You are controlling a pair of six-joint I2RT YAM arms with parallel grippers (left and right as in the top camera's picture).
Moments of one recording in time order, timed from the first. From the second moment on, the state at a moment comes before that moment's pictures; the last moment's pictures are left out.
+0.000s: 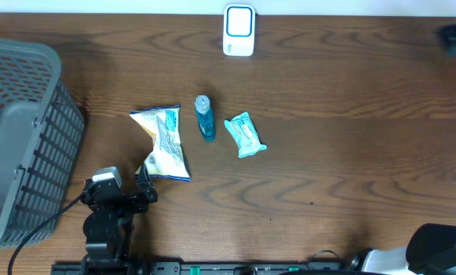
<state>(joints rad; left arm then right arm) 0.00 0.01 0.14 -0.44 -0.09 -0.21 -0.49 1.63 1.84 -1.00 -0.63 0.32</state>
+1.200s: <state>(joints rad) 0.00 0.01 0.14 -0.44 -0.09 -0.21 0.53 2.09 1.55 -0.96 -0.25 0.28</state>
